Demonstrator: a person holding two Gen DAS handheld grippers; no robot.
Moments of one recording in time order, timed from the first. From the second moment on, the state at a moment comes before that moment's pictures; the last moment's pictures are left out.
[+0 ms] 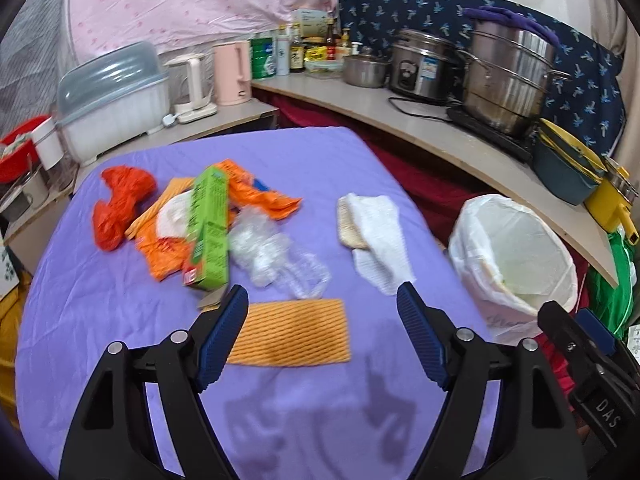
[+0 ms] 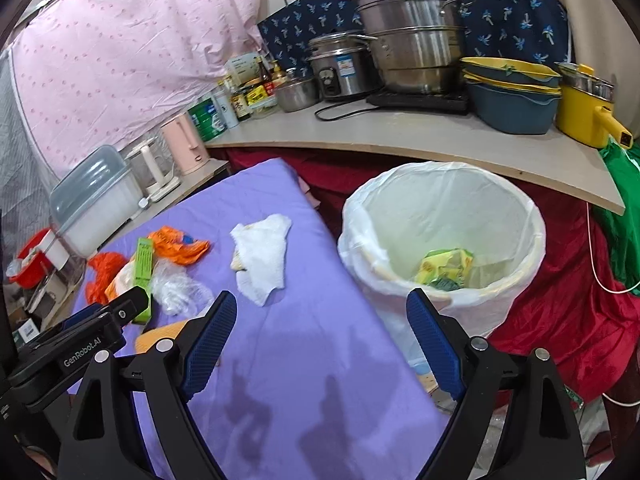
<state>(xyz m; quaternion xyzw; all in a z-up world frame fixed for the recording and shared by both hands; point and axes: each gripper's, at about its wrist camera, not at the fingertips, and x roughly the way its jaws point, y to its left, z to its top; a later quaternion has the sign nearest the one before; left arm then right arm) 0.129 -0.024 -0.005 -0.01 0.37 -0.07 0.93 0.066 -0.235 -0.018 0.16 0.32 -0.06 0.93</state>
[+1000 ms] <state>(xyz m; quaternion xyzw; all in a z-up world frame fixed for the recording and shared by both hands) 0.148 0.089 -0.044 -0.09 0.41 0.01 0.91 0.114 -0.159 -0.059 0.14 0.38 -0.01 0.91</state>
